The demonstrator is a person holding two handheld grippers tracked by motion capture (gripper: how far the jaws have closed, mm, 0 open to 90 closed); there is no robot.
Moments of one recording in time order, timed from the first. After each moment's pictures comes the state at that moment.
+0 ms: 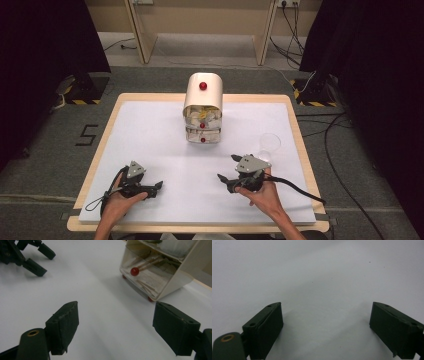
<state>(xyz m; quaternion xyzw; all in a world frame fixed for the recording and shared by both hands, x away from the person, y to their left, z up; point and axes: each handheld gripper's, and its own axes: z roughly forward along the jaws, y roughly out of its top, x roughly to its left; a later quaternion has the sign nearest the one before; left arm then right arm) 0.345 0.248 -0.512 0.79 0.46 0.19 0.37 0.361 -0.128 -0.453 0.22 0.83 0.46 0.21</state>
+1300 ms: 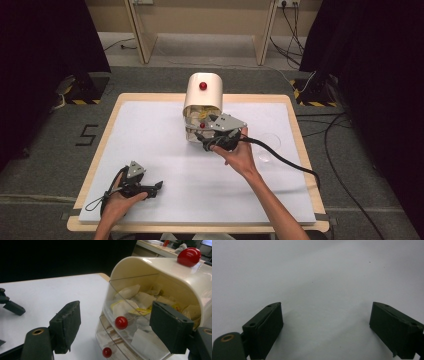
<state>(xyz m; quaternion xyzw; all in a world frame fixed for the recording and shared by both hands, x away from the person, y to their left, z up) 0.345 0.248 -0.512 0.79 0.46 0.19 0.37 0.437 -0.062 -0.383 0.20 0.80 0.50 0.27</state>
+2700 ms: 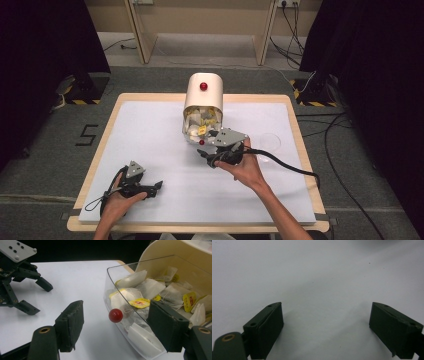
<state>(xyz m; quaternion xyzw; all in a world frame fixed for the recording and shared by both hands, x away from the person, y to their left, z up) 0.345 0.250 -0.512 0.78 0.46 0.19 0.37 0.401 -0.072 -0.392 0.16 0.84 0.47 0.24</state>
